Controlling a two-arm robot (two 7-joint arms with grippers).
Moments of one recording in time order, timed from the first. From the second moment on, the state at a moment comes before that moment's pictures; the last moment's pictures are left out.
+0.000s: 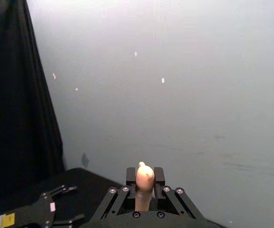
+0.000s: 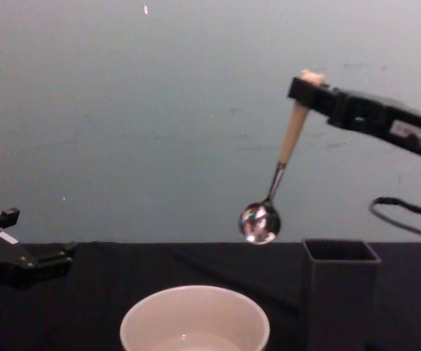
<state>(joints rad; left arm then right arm) -0.20 0.60 0.45 -1.41 -0.25 -0.12 0.03 0.27 0.35 -0.36 -1.57 0.61 -0.02 0.40</state>
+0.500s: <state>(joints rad) -0.20 0.60 0.45 -1.41 -0.25 -0.12 0.03 0.16 0.43 -0.27 -1.69 0.61 -0.06 0.38</state>
